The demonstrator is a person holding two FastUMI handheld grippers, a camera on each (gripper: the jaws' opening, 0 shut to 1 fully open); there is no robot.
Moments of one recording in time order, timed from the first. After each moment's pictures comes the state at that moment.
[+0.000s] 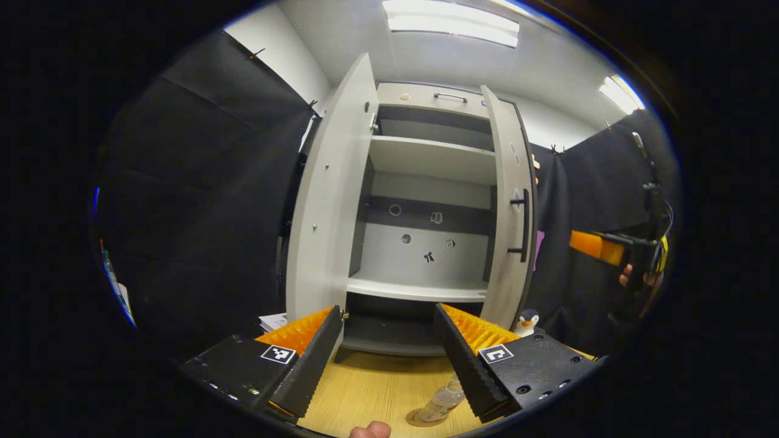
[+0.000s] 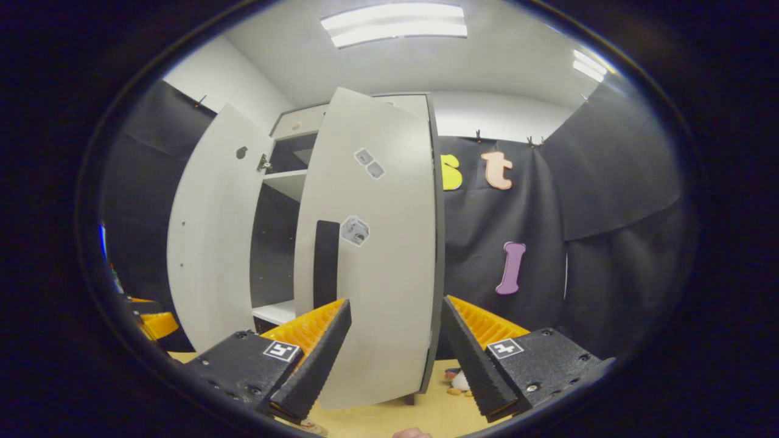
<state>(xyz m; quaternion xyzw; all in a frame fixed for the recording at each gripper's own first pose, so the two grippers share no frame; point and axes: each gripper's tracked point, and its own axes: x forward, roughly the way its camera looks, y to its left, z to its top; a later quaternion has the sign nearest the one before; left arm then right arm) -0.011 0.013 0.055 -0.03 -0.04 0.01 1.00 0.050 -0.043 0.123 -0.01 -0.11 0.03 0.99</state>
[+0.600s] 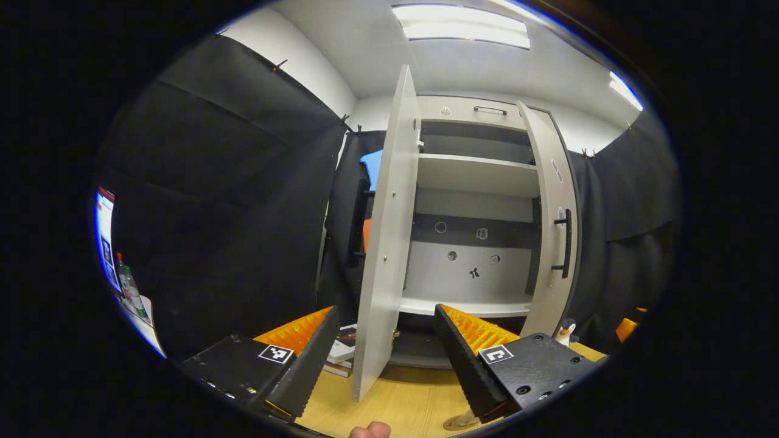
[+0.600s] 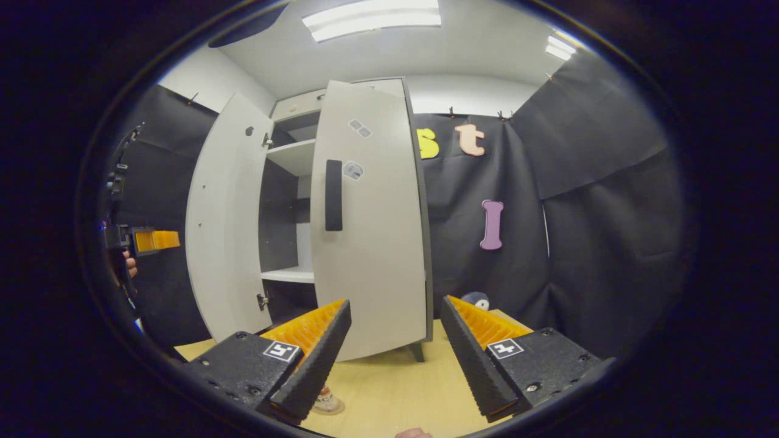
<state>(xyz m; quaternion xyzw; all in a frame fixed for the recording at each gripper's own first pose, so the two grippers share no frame) -0.010 0.094 0.080 -0.01 -0.06 0.10 0.99 -0.020 -0.037 -0.005 0.02 -0.05 0.00 1.00</state>
